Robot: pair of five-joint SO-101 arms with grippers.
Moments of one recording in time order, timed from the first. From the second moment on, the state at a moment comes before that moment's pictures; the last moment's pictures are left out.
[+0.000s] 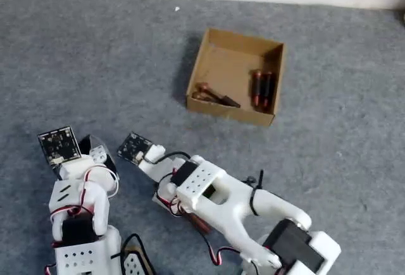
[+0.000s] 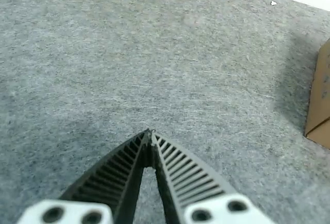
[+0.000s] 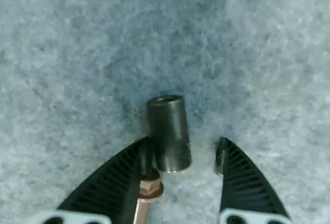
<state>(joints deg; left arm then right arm) -15.3 -104.0 96.0 46.3 14.9 -57.0 -6.5 44.7 42.5 12.7</state>
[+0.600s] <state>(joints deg) -15.3 -104.0 96.0 46.3 14.9 -53.5 -9.3 44.7 46.1 12.7</state>
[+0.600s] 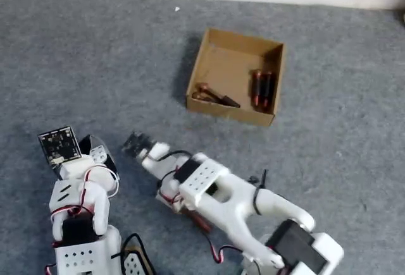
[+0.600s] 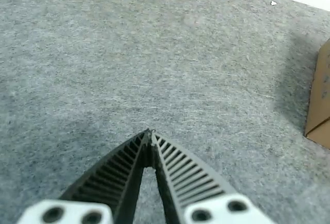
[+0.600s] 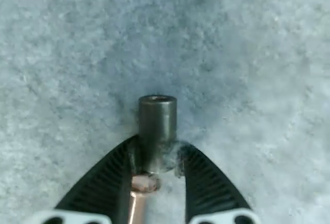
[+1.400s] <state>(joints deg) 10.7 -104.0 81.0 72.3 -9.3 -12.4 -56.0 63.3 46.4 3.9</state>
